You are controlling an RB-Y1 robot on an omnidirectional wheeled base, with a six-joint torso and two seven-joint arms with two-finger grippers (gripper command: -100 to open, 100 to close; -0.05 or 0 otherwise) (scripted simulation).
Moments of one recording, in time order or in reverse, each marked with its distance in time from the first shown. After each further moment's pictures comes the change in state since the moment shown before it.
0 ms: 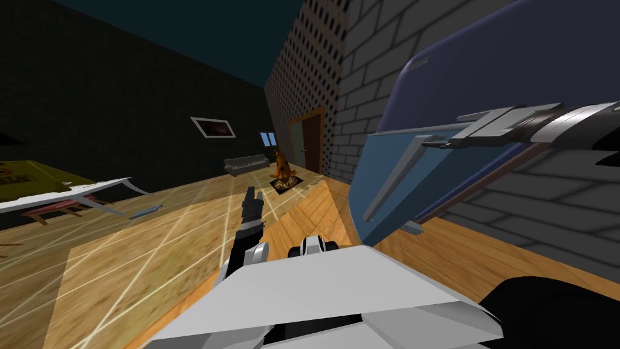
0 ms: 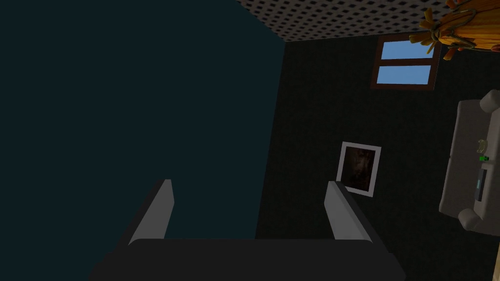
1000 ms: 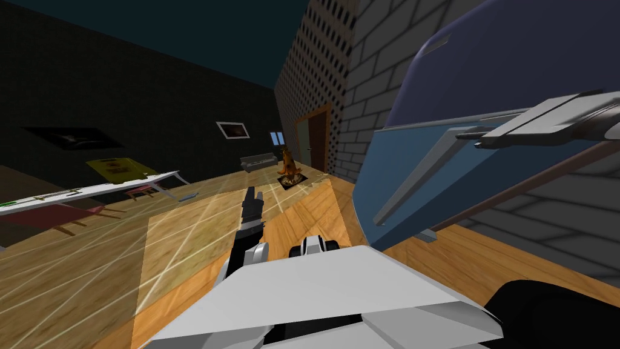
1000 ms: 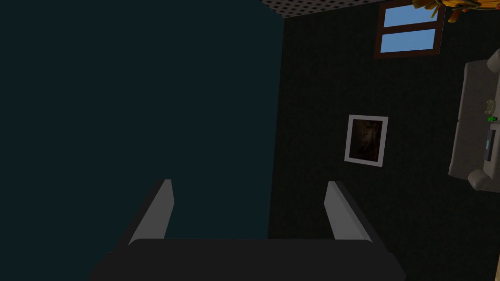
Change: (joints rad) left arm 0.000 0.000 0.000 0.000 0.000 0.000 0.000; right arm 0.133 0.091 -0.134 -0.073 0.109 -0.004 -0.081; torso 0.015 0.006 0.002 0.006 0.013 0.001
